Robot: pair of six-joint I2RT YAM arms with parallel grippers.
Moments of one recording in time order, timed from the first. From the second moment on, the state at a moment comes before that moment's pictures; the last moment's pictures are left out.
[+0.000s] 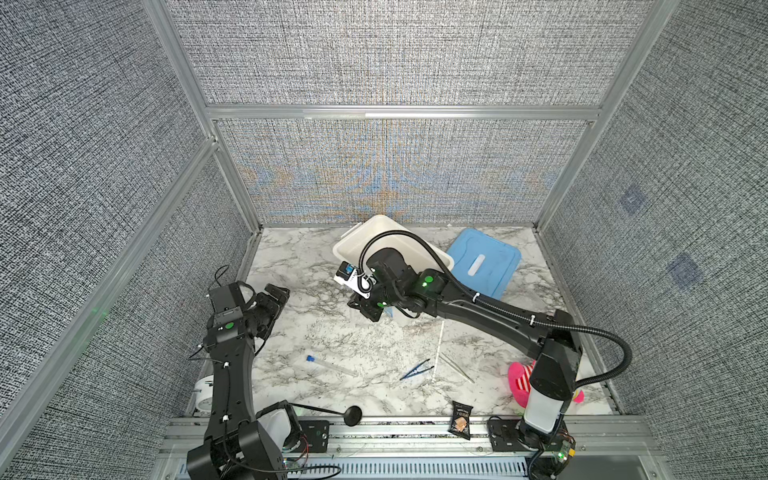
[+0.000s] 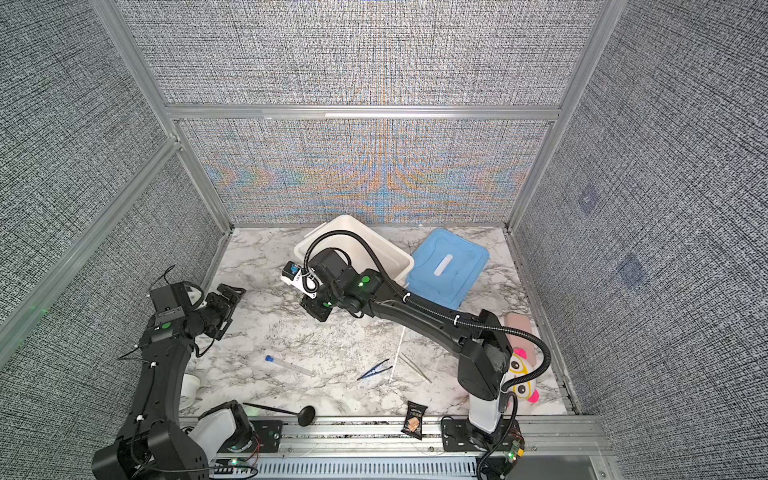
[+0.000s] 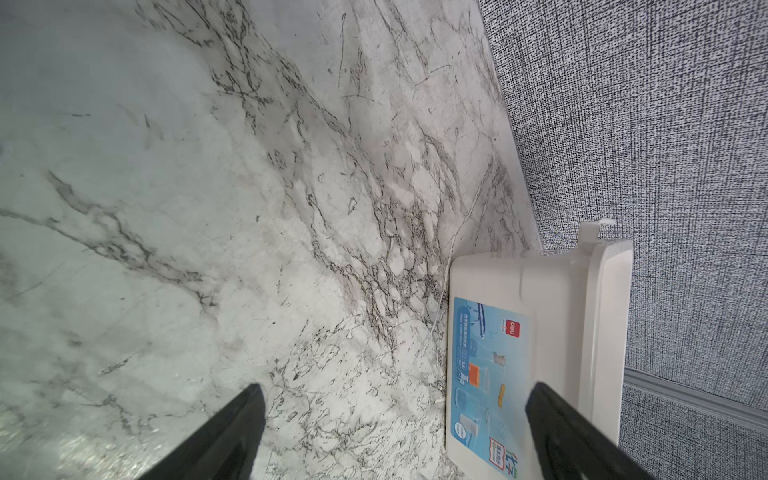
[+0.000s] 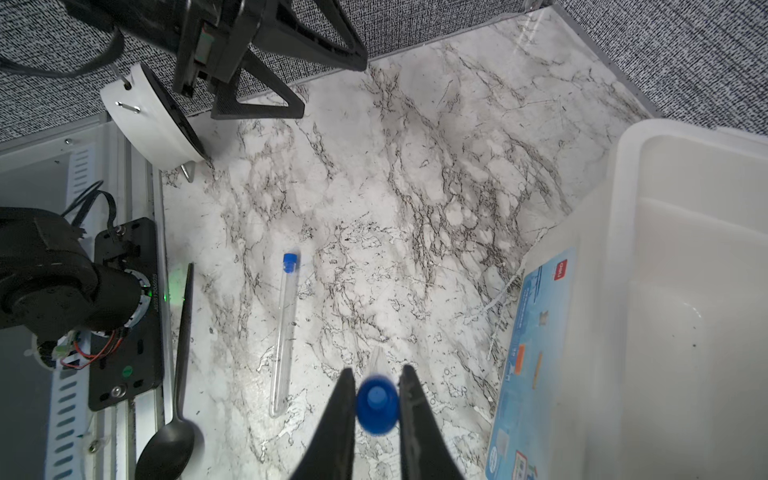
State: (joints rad) left arm 0.37 1.03 0.76 -0.57 0.48 -0.74; right arm 0.98 1.82 1.67 -0.56 -0.20 -0.15
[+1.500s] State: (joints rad) left arm 0.22 0.99 0.81 -0.58 0.52 -0.69; right arm 0.94 1.52 1.36 -0.63 -0.13 -0.15
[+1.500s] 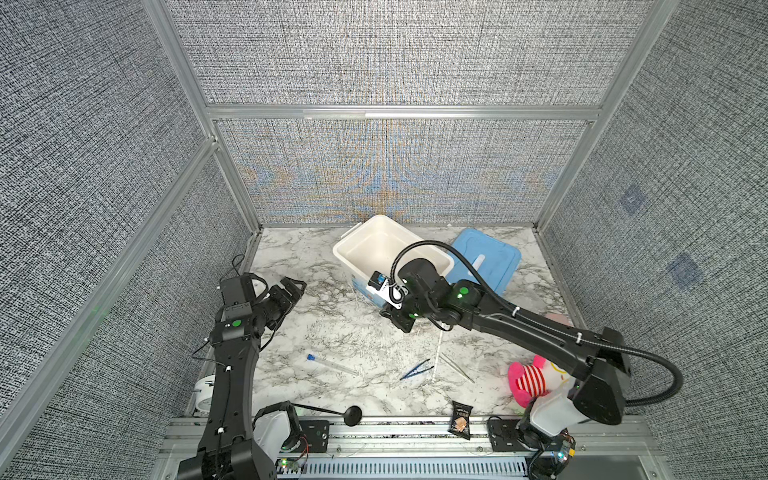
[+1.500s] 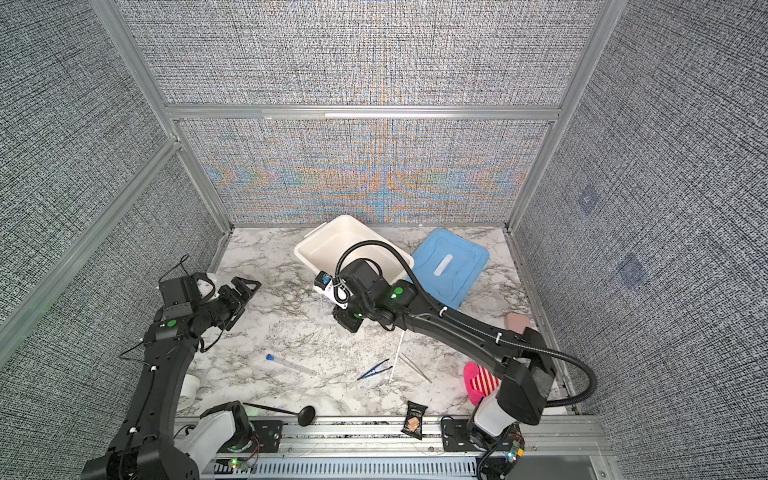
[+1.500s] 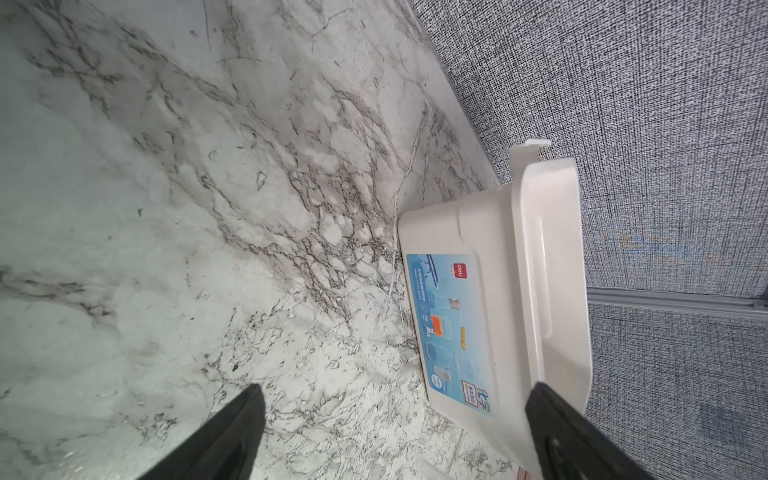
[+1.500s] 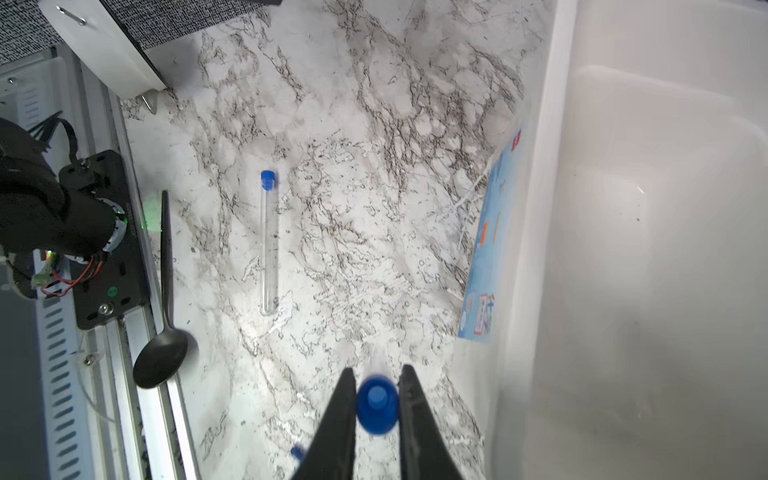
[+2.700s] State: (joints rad) left arm 0.14 1.11 0.95 -0.60 0.43 -0.66; right arm 0.25 1.07 1.03 -0.73 -0.03 -0.05
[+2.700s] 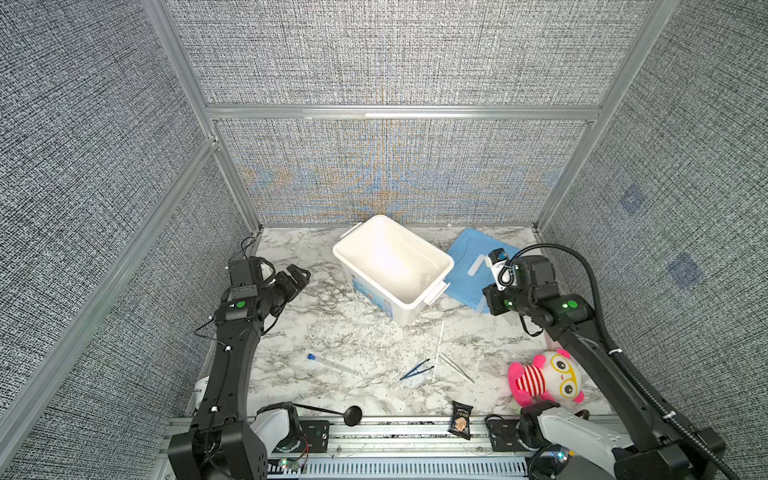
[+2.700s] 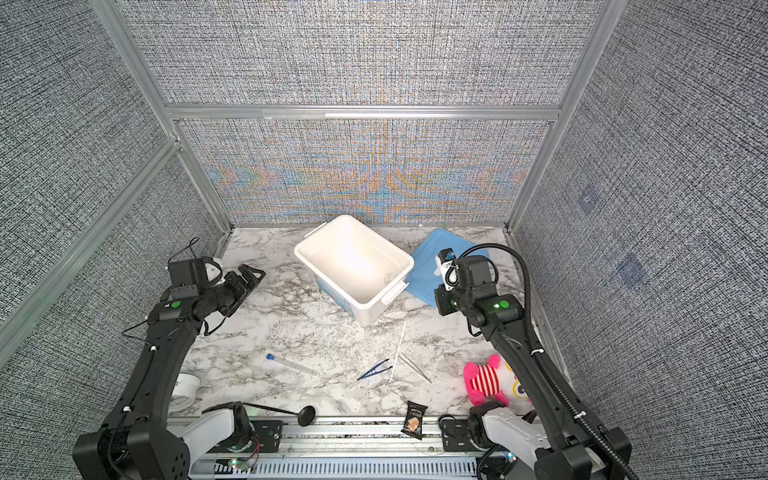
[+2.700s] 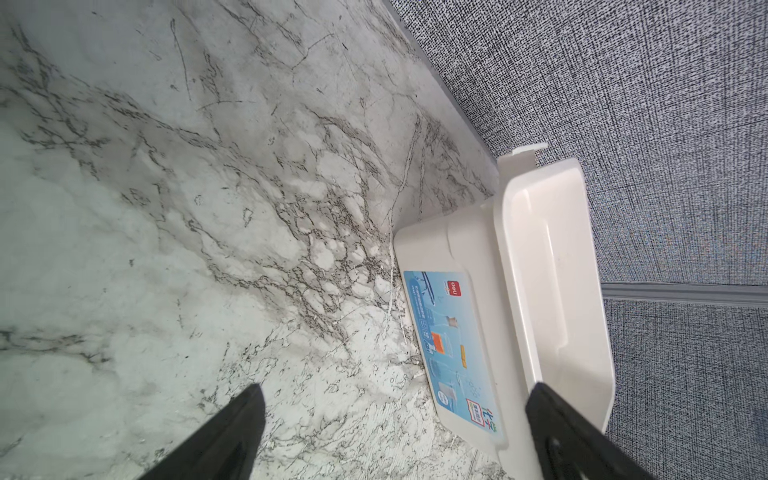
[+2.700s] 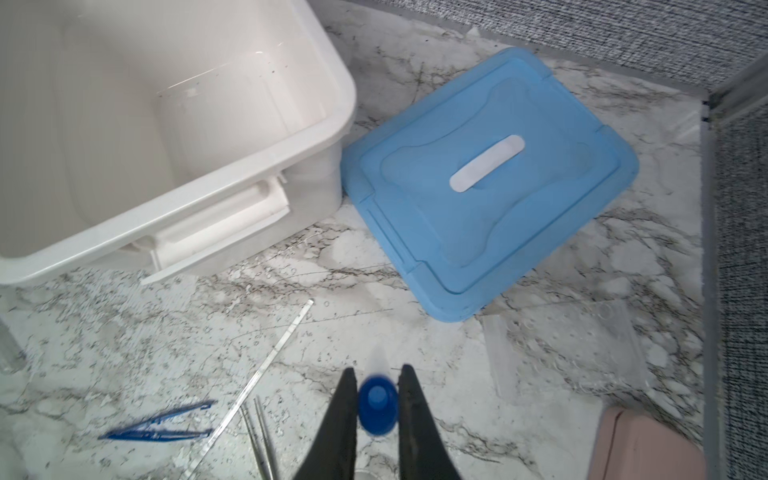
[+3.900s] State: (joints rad) left arm 0.14 1.20 0.92 -0.58 0.49 -0.64; right arm -0.09 1.22 1.04 -0.58 -0.07 -0.13
